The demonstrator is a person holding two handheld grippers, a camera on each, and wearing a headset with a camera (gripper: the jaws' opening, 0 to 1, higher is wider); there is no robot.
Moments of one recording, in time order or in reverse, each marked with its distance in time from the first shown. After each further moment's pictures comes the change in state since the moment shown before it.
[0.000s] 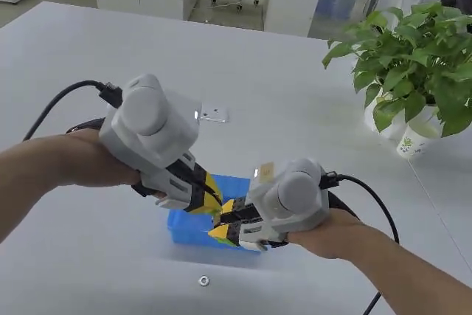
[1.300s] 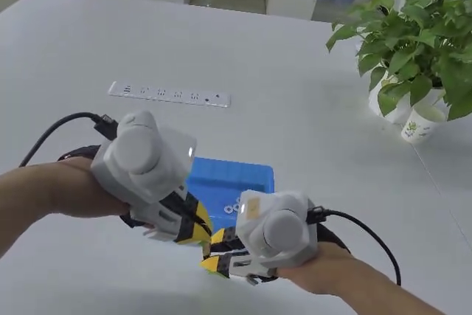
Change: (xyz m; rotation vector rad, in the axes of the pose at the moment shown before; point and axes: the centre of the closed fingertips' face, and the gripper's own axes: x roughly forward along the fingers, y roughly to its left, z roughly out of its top) left arm 0.021 -0.038 -0.038 0.008 0.063 -0.093; right arm 0.029 0.050 -0.025 0.045 0.012 0.054
